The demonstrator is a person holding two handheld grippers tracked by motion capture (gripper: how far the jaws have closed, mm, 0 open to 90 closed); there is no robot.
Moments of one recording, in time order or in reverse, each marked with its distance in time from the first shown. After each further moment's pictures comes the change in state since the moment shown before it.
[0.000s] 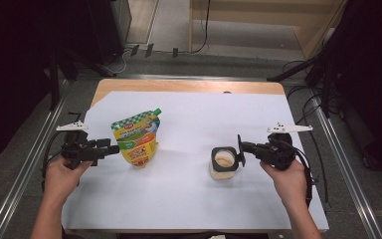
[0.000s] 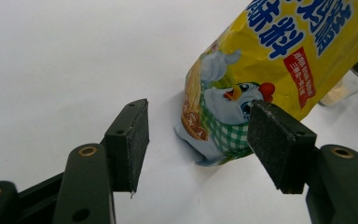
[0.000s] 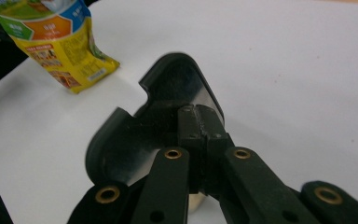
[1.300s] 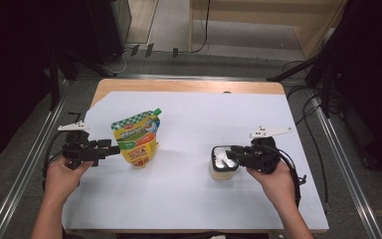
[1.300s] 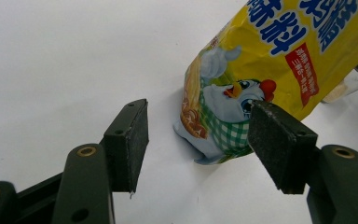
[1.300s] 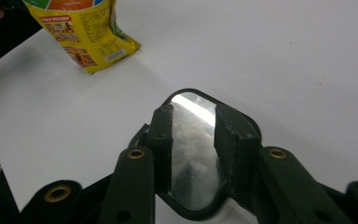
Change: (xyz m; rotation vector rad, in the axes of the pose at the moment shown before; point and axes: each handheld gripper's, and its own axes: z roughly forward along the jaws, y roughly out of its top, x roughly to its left) left arm -0.001 0.000 0.003 0.014 -0.004 -0.003; right arm 0.023 -0.002 0.025 0.061 0.045 -0.093
